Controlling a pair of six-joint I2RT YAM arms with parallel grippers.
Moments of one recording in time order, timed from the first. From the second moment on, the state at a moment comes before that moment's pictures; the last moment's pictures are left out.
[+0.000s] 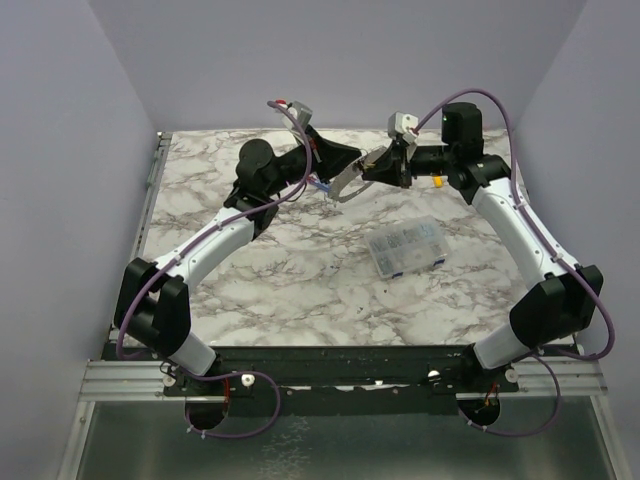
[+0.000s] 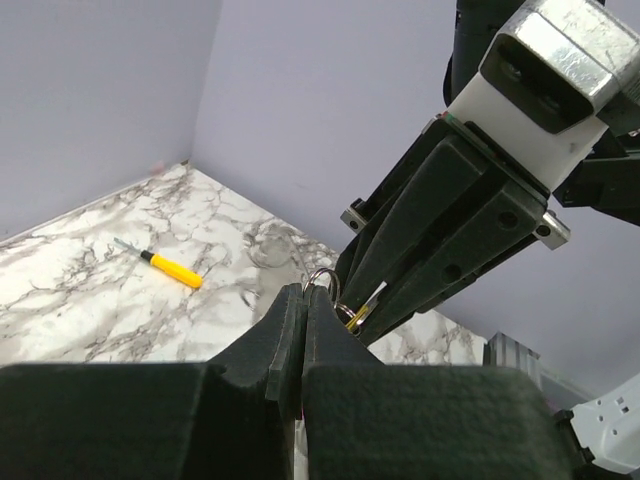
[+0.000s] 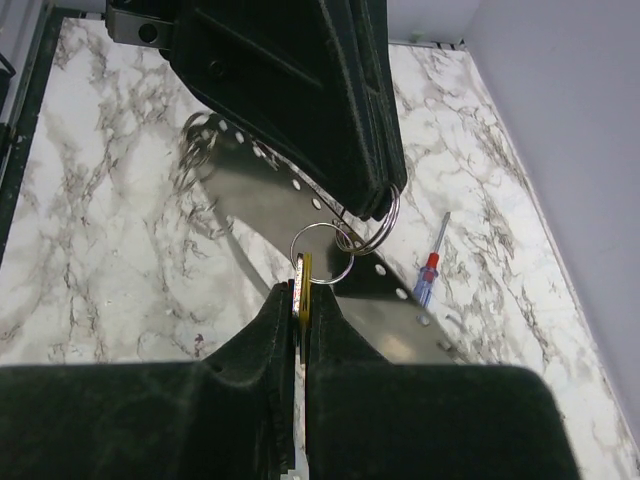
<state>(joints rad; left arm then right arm) -0.50 1.54 1.21 0.61 0.56 -0.53 0.31 1.55 1.52 -0.41 -1.07 -0.63</state>
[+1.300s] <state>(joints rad) -0.57 1.42 1.16 0.38 0.62 0.32 0.27 1.55 1.62 -0.59 -1.04 -0.74</state>
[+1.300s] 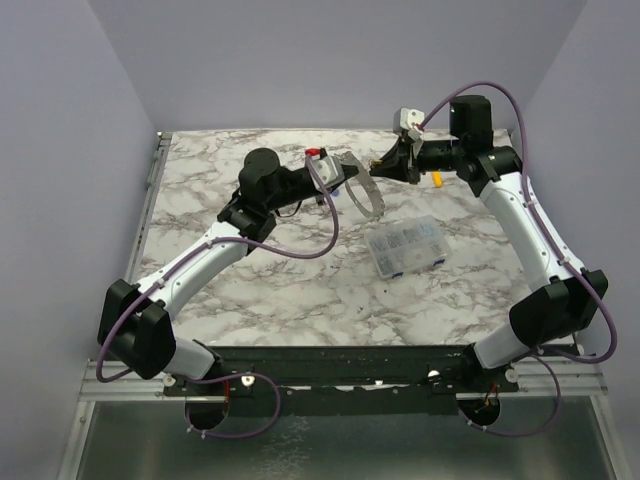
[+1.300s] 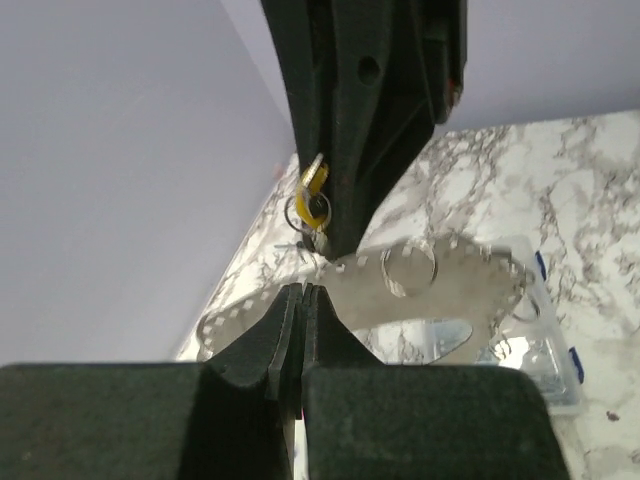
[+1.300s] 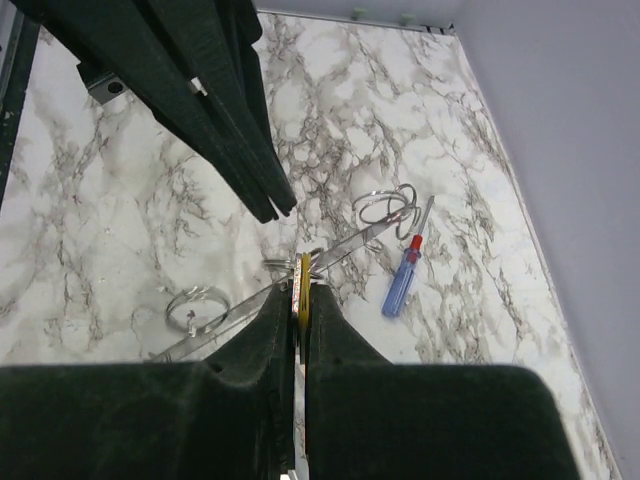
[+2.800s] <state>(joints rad) -0.63 1.51 1.41 -0.05 0.40 0.06 0.33 1.56 1.57 -0.49 -0.91 -0.49</state>
